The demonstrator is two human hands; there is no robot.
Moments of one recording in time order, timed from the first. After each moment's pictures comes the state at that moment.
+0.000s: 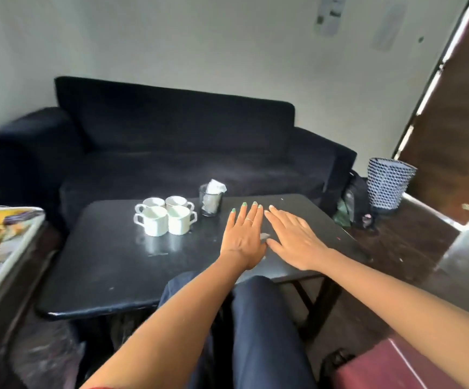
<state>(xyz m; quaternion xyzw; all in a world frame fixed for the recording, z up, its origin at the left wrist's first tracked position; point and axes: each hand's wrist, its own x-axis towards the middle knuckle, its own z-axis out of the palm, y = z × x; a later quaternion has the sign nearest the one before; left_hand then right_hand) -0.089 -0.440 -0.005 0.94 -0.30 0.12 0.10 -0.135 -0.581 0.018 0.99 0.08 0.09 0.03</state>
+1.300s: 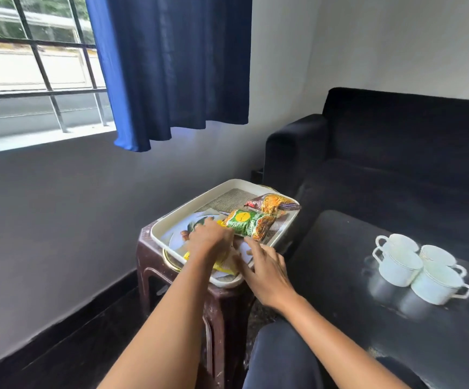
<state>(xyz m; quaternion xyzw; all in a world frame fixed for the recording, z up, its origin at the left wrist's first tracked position) -0.128 0.019 -0.011 0.84 0.45 0.05 0.30 -0.090 -0.118 -0.053 0.86 0.43 -0.03 -0.28</state>
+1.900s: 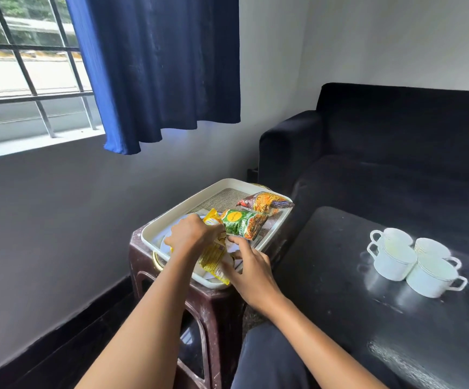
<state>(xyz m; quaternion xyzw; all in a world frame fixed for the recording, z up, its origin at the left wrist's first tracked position) -0.134 0.018 0.009 0.83 0.48 0.10 0.27 -0.099 -0.117 -0.049 0.81 0.42 -0.08 -0.40</state>
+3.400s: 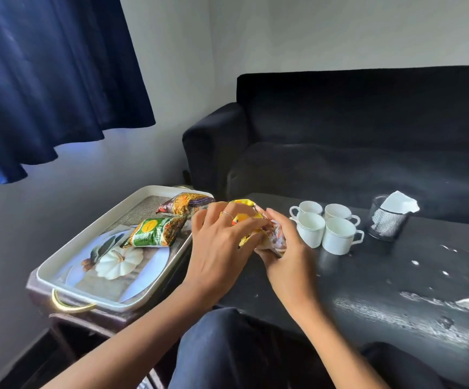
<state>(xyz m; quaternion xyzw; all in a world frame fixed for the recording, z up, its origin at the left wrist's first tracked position) -0.101 -0.161 0.030 0.94 -0.02 0.33 0.09 -0.053 -0.276 -0.021 0.76 0.21 0.16 -0.59</state>
